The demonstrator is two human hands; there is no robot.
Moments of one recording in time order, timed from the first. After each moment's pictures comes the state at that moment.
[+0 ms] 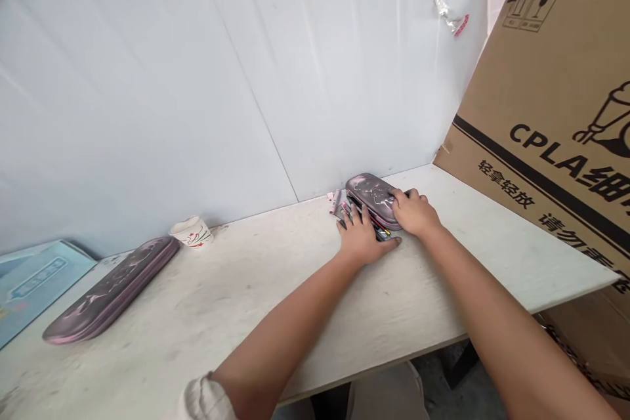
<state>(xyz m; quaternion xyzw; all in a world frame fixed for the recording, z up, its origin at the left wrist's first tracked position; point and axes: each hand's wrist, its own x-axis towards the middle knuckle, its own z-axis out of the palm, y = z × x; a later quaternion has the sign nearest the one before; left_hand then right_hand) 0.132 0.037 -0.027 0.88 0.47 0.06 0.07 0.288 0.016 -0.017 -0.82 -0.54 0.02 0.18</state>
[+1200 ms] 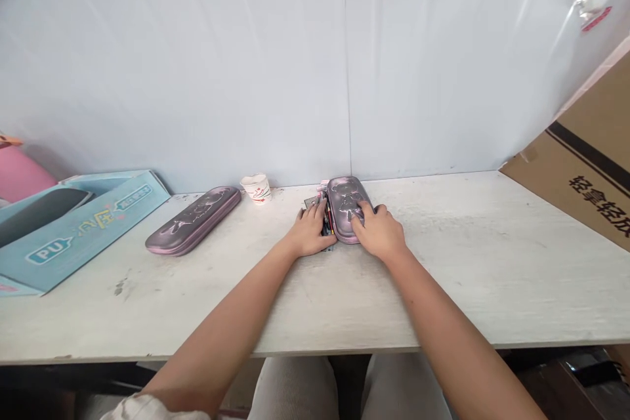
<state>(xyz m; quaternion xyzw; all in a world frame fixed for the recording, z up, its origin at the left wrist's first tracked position) -0.108 0.064 -0.019 0.88 0.47 0.11 0.02 0.071 0.002 0.001 -0.76 -0.63 0.07 0.18</state>
